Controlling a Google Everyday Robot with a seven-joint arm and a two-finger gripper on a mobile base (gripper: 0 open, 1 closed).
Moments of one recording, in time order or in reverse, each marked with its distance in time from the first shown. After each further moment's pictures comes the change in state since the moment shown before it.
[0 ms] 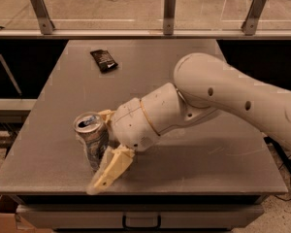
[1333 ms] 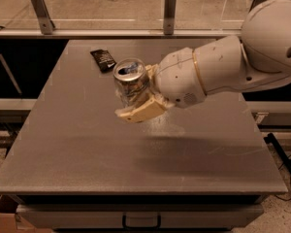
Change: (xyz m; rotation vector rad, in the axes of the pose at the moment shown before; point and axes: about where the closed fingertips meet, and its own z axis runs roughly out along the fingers) arm -0.027 -0.050 -0.121 0.316 0.068 -0.048
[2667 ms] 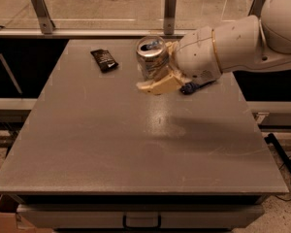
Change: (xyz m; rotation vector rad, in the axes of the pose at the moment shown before) arm 0.022 -0.064 -0.037 0.132 0.046 -0.077
